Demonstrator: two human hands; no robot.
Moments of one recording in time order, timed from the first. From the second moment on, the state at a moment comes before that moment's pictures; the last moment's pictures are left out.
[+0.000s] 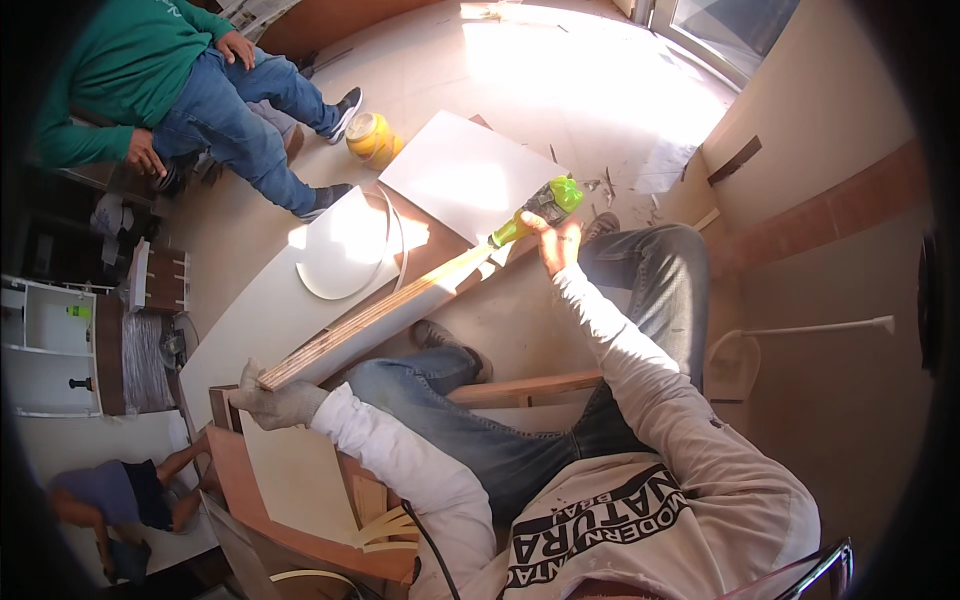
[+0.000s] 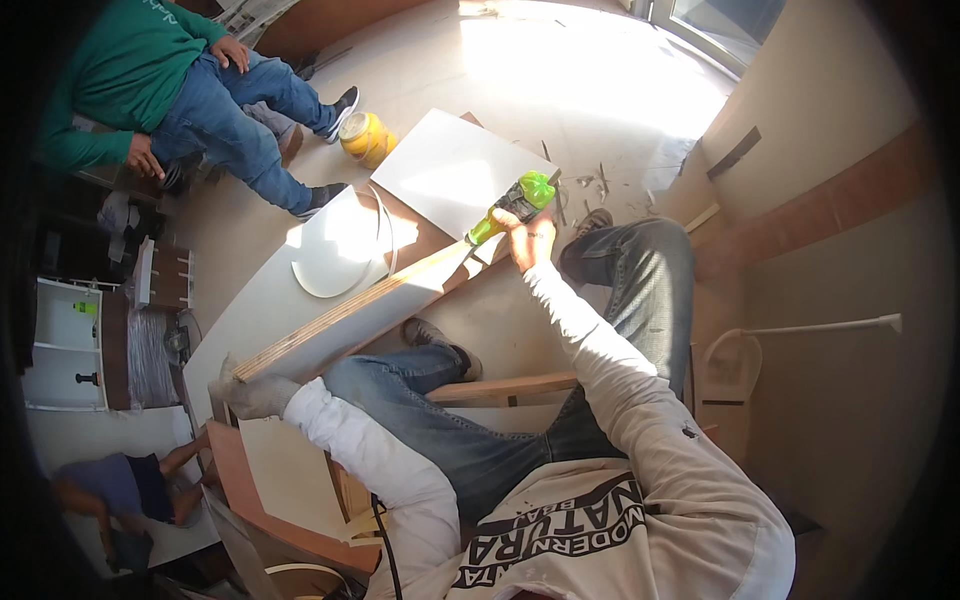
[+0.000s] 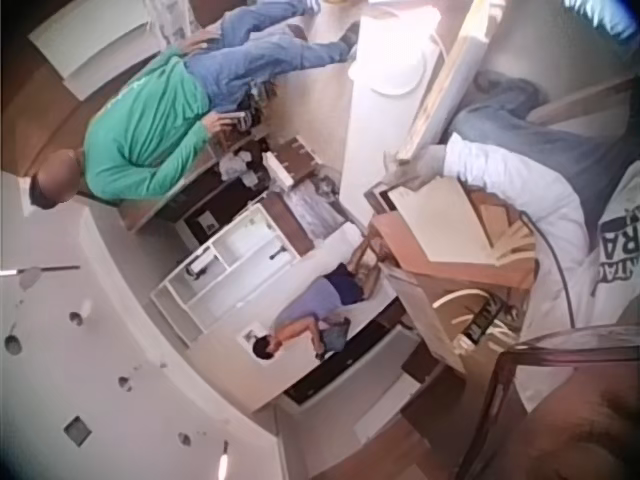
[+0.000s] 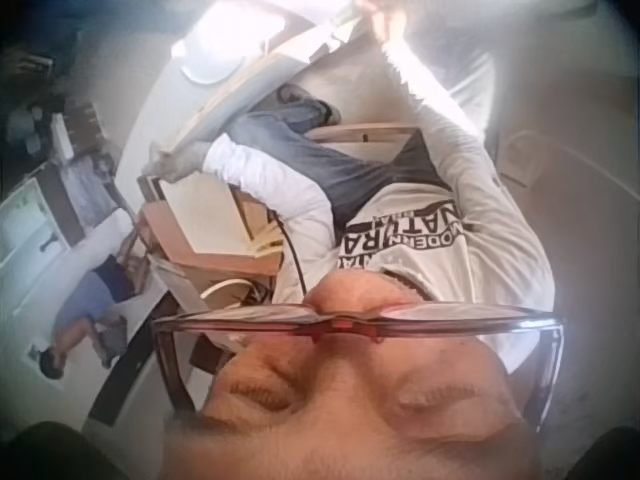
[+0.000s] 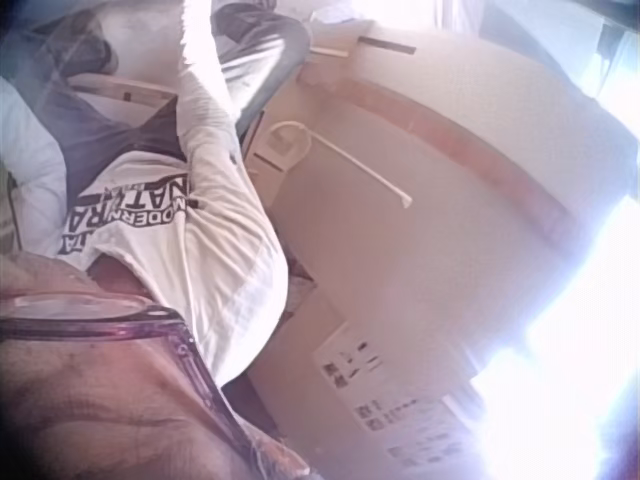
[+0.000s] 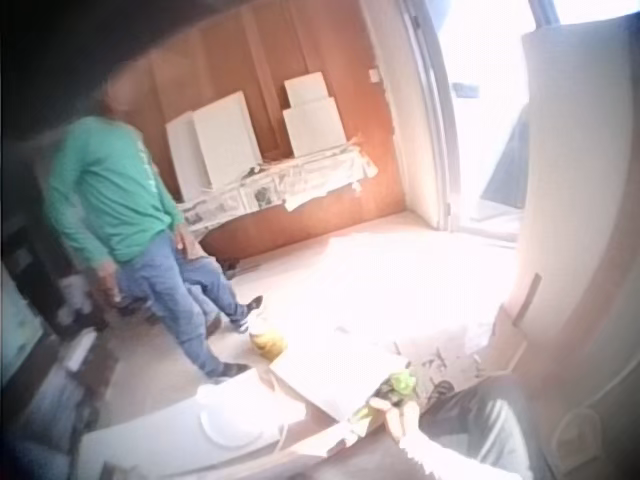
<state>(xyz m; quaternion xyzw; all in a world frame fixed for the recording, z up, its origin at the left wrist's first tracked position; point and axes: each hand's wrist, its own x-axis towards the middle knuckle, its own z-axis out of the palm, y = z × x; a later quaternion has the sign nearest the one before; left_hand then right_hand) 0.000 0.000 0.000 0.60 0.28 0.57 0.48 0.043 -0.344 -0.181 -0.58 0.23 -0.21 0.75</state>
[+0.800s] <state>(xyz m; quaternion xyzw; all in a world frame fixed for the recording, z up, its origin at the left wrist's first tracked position) -0.011 0.015 -0.014 0.61 0.20 0.59 0.49 0.036 -0.390 -0.204 -0.27 0.31 0.01 0.91</state>
